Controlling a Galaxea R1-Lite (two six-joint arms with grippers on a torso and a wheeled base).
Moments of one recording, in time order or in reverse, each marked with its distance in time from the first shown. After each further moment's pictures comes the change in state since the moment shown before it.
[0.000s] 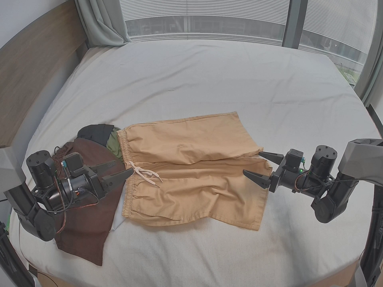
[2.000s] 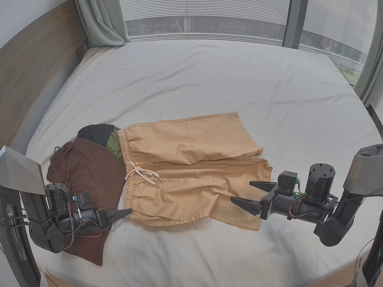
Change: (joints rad) left arm 0.092 0.294 0.121 0.001 -0.031 -0.009; right arm 0.201 -0.136 0.246 0.064 -0.203 0.163
